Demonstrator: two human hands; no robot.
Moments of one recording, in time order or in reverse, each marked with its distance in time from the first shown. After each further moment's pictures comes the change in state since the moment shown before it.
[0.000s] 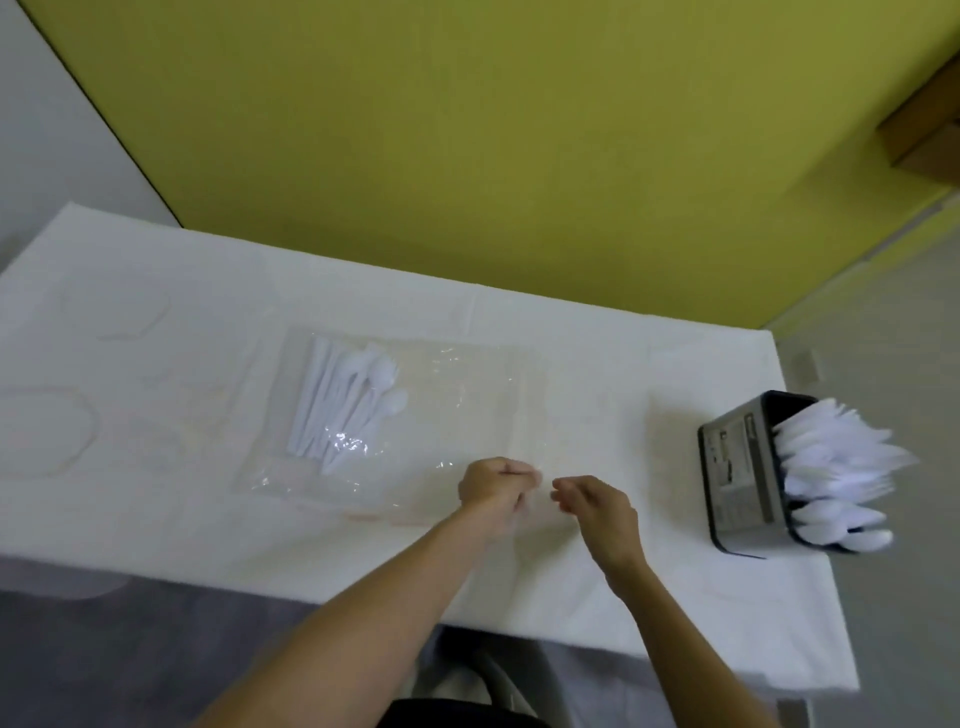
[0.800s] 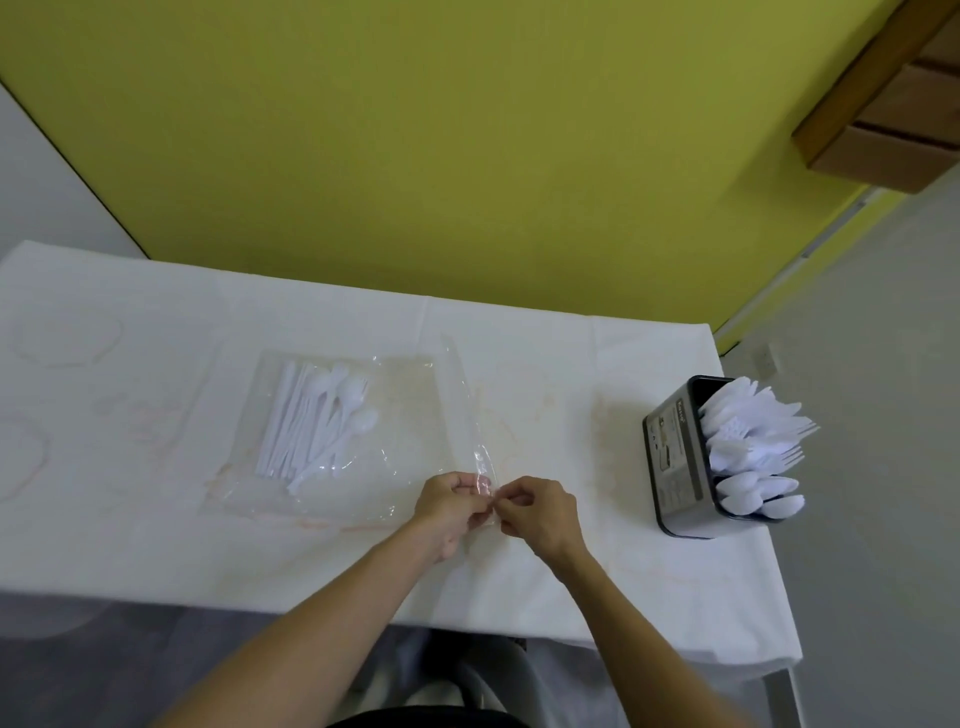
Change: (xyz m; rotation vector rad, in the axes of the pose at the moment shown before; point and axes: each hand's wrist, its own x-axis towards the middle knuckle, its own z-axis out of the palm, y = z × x) left_hand -0.020 -0.014 0.011 -0.162 -0.145 -0.035; right_hand -0.011 -0.007 -0.011 0.040 -0.096 0.020
